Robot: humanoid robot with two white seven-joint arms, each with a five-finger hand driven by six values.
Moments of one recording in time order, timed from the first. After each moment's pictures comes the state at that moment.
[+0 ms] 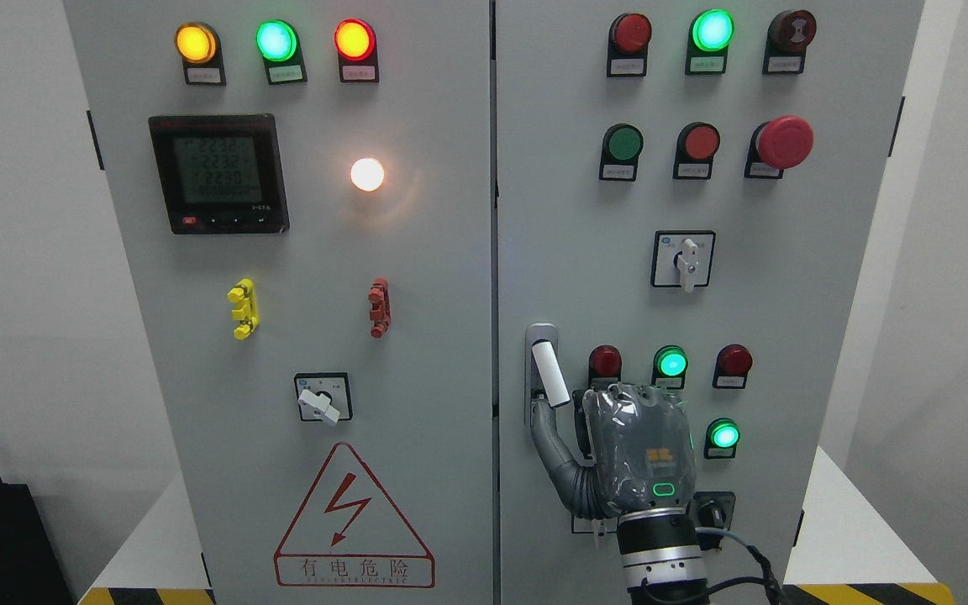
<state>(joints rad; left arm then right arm) 0.11 -0.05 0.00 0.00 0.11 -0.11 -0.07 -0.47 0.13 0.24 -1.68 1.37 0.15 -0.14</state>
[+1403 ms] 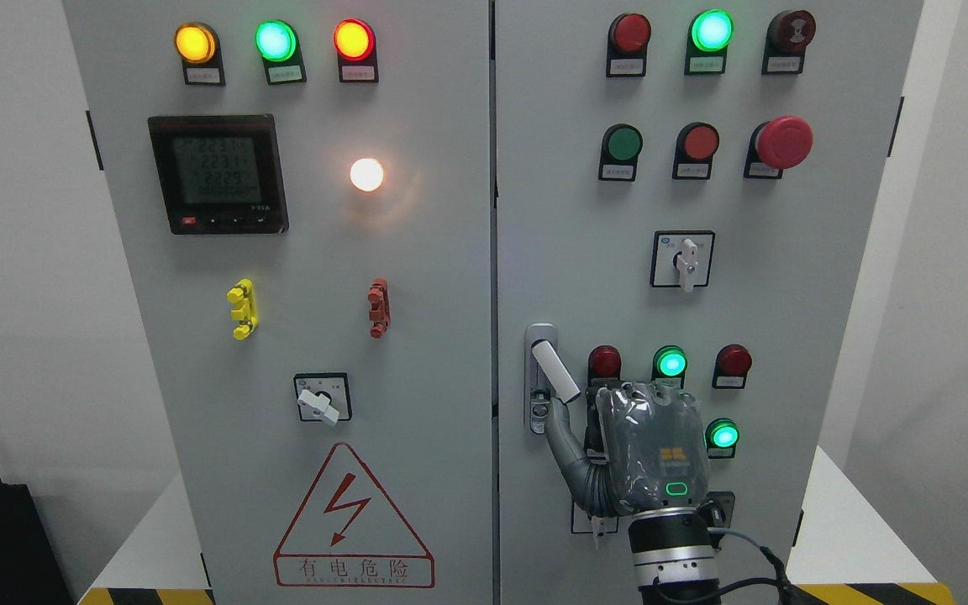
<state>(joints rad) 0.11 -0.05 0.00 0.00 0.11 -0.11 -0.07 -0.47 0.13 0.22 -1.69 1.37 0.15 -0.14</state>
